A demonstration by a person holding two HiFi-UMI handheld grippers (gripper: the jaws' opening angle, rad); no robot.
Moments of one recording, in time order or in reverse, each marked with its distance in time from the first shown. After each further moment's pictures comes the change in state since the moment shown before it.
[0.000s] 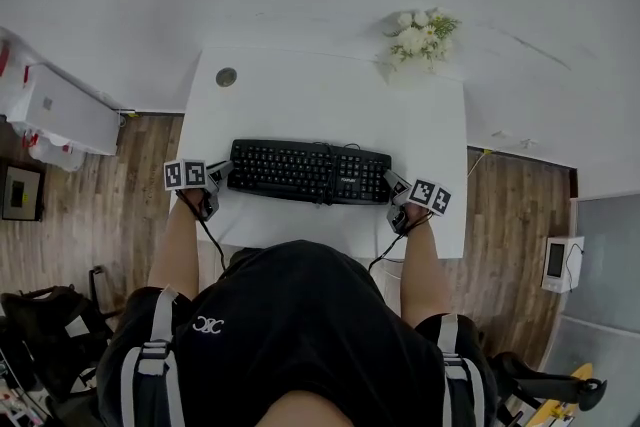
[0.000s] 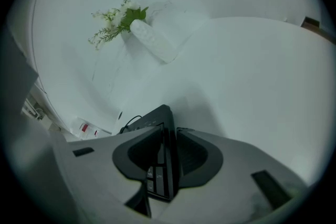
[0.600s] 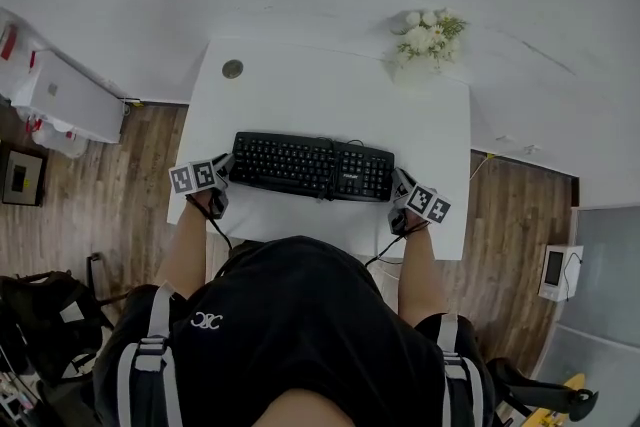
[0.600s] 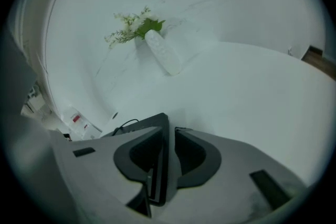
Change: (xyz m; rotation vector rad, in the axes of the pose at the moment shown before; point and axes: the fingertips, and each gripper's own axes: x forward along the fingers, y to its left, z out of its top) left arm -0.015 -0.002 0.001 -0.009 -0.188 0.150; right arm -0.014 -0.002 0.014 -0.178 -0.137 -0.051
